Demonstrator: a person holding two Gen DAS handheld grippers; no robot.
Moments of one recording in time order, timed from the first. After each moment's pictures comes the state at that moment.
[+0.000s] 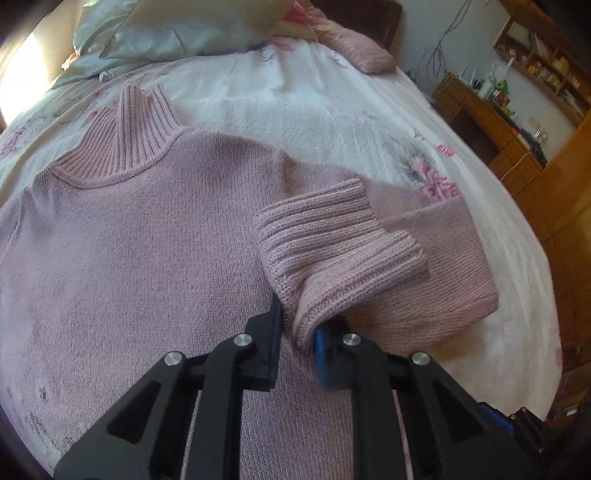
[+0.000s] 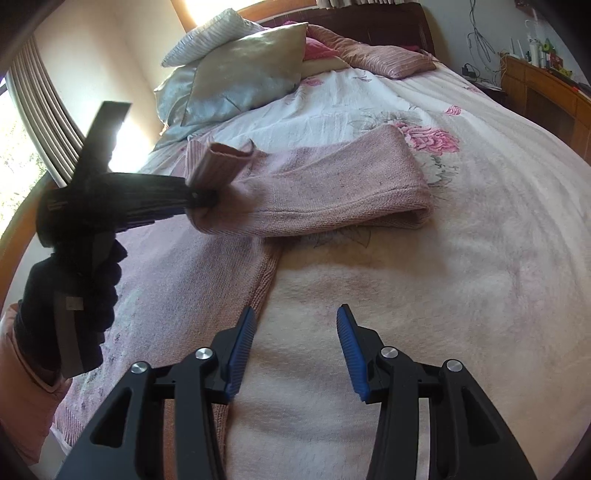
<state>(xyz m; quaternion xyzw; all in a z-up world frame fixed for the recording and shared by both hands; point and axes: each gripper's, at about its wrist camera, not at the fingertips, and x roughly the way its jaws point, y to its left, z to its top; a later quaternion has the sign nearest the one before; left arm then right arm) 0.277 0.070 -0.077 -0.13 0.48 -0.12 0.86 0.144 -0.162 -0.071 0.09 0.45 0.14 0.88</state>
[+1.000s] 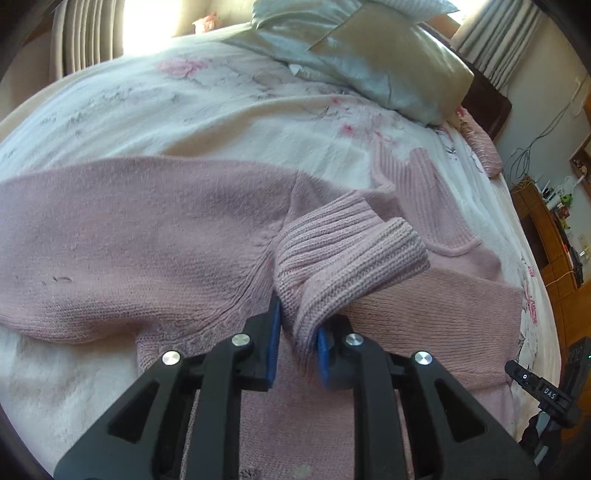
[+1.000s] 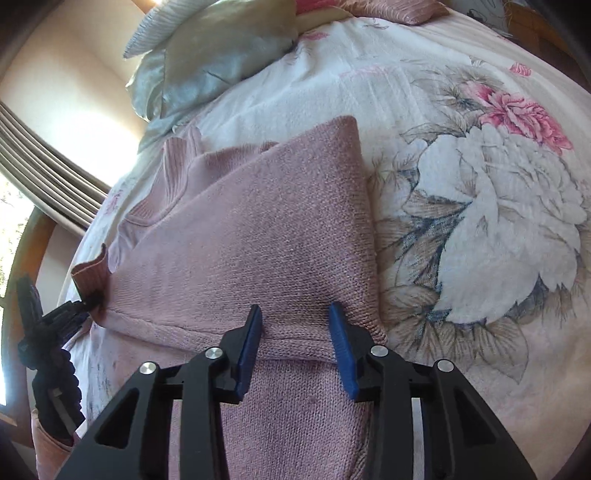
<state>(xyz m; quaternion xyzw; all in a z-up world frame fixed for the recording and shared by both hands) 0.262 0.357 -0.119 -0.24 0.48 0.06 0.84 0.288 -0.087 -0.118 0.17 0.52 0.15 0.83</state>
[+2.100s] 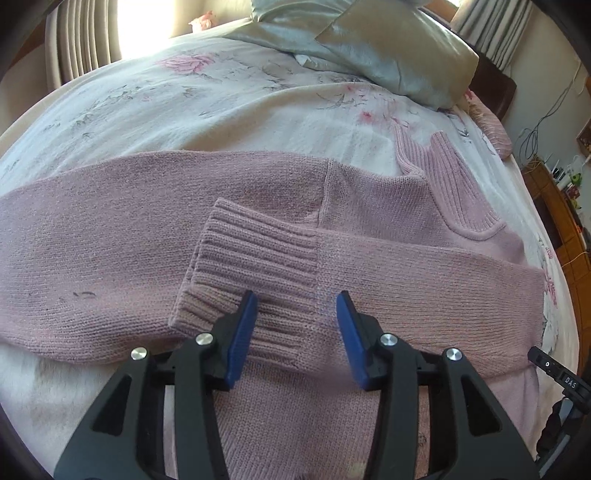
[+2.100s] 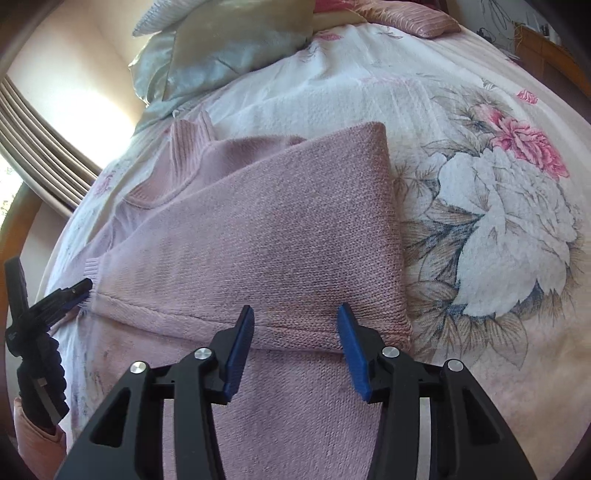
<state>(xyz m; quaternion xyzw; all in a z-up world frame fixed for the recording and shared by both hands) 0.257 0.368 -0.107 -0.19 0.48 0.05 0.85 0.281 -0.052 -0.096 0.11 0.52 0.14 0.83</state>
